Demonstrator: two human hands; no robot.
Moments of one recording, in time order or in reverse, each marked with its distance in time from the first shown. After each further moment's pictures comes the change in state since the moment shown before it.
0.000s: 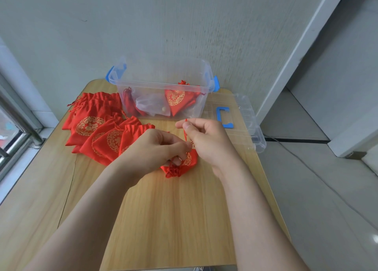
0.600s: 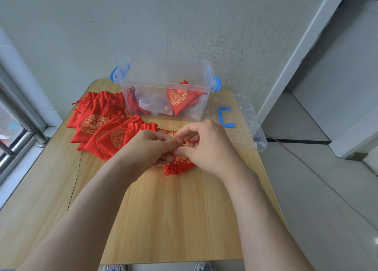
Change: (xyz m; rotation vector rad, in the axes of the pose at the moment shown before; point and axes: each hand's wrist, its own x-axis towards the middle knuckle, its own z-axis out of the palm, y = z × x) left_hand 0.003 -0.014 -0.009 -0.144 0.072 -0.143; right_hand -0.012 -0.001 -0.004 -0.443 -0.063 -0.287
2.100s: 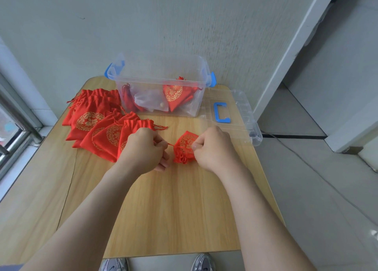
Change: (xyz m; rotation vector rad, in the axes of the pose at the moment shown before) left_hand -0.005 -0.005 0.015 0.330 0.230 0.067; right_hand -0.014 0.002 -0.003 -0.188 -0.046 0.479
